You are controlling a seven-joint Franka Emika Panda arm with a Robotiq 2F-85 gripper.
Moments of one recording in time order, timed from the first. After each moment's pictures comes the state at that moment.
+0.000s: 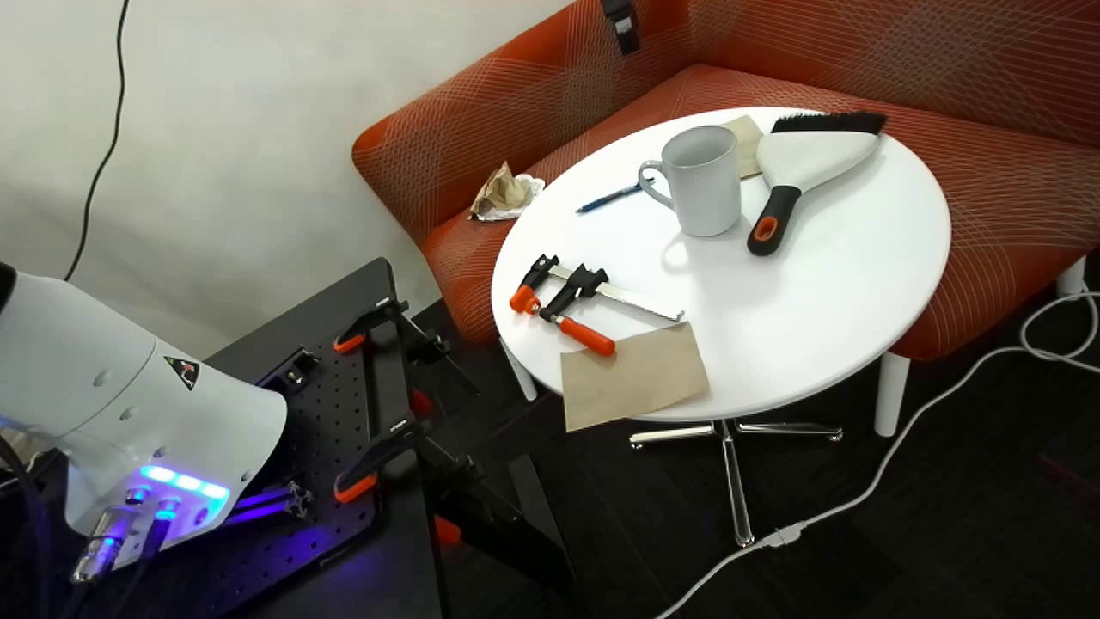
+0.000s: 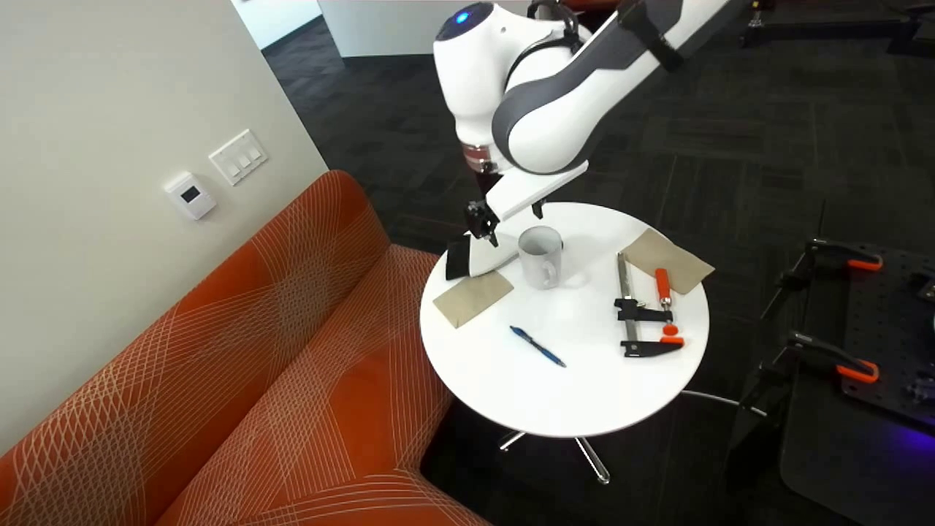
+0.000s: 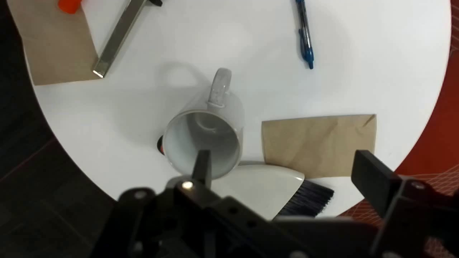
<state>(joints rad) 0.26 0.49 -0.04 -1.80 -0.11 2.29 0.79</state>
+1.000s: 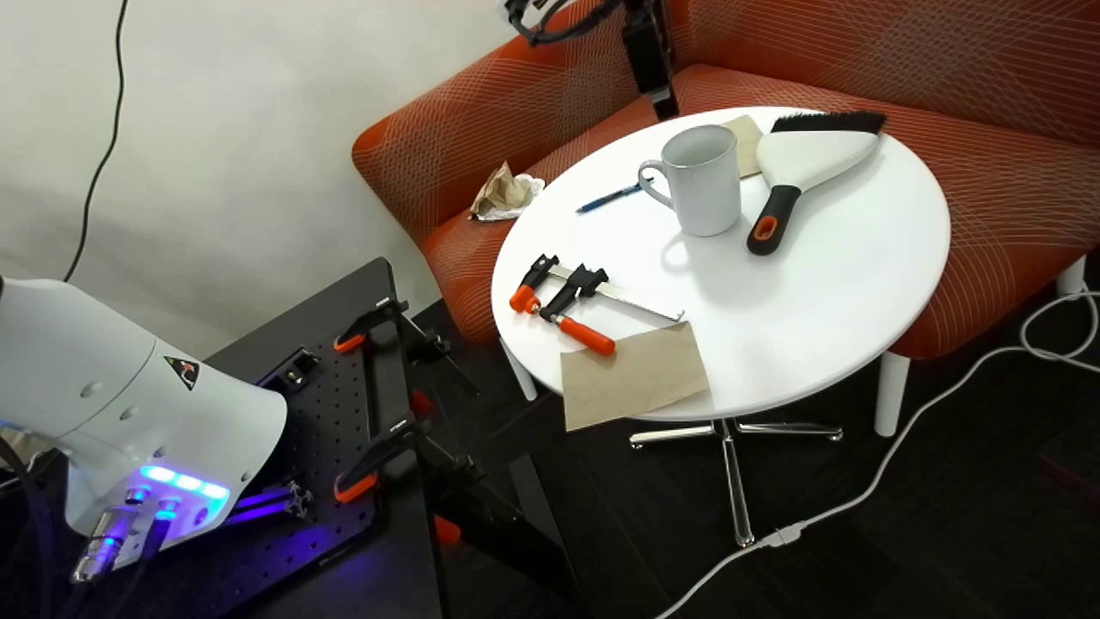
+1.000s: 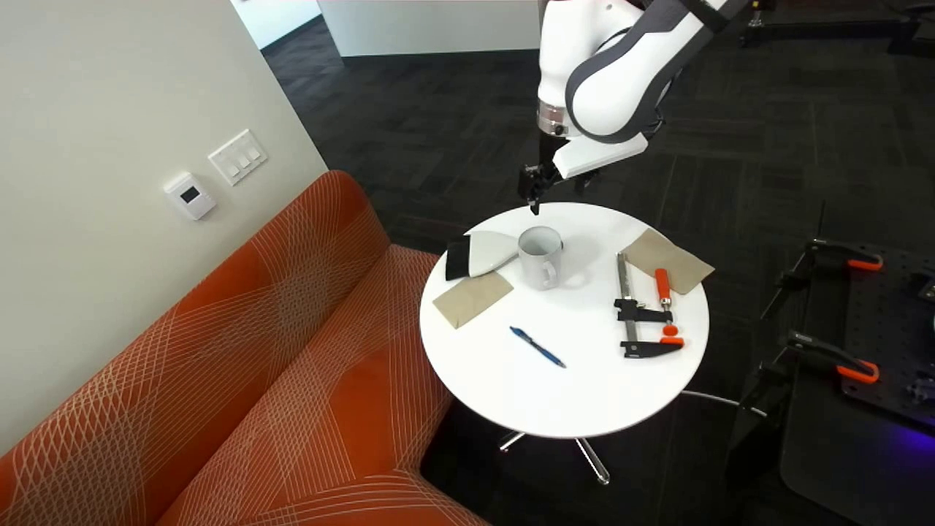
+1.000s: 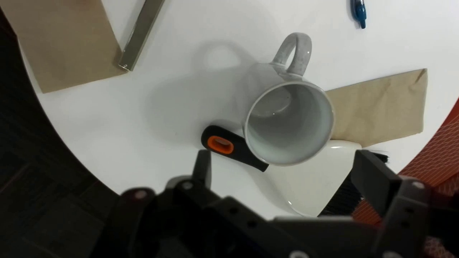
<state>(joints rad) 0.07 0.38 -0.04 -2.11 0.10 2.62 0.55</state>
